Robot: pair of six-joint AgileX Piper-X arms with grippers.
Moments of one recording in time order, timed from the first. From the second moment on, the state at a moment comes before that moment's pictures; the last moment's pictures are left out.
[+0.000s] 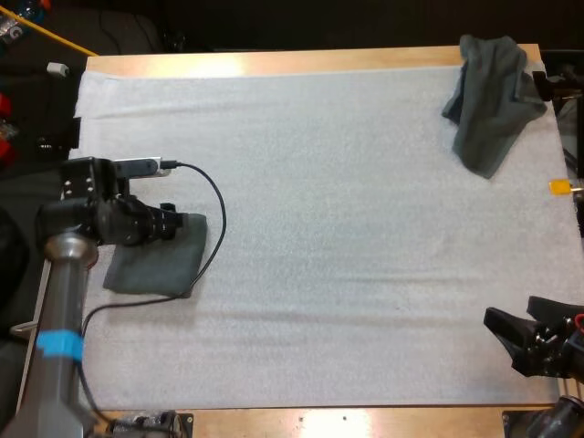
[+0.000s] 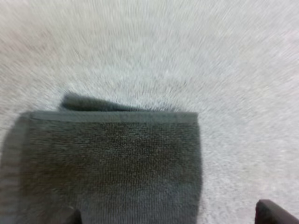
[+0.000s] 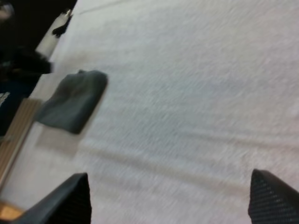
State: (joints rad) left arm 0.15 1.26 -0.99 0.96 0.22 -1.71; right arm 0.73 0.47 -1.05 1.26 0.07 -1.26
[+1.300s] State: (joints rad) left arm 0.00 0.72 -0.99 1.16 0.27 -1.70; right arm 0.14 0.92 -1.05 0.99 0.09 -1.61
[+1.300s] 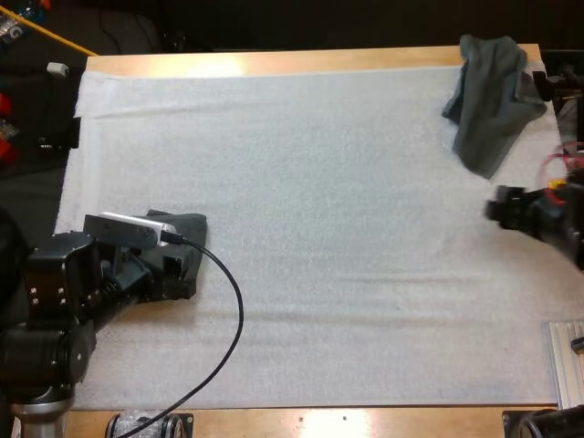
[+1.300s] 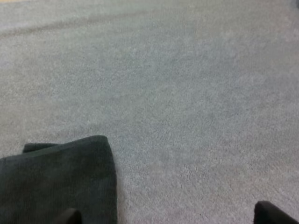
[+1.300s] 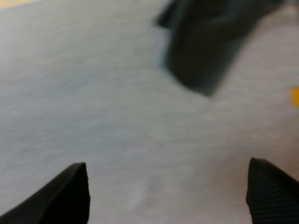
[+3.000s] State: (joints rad) left arm 0.00 -0.02 -0.97 1.54 0.22 -1.62; right arm 0.03 -0.02 -1.08 1.37 0.15 -1.78
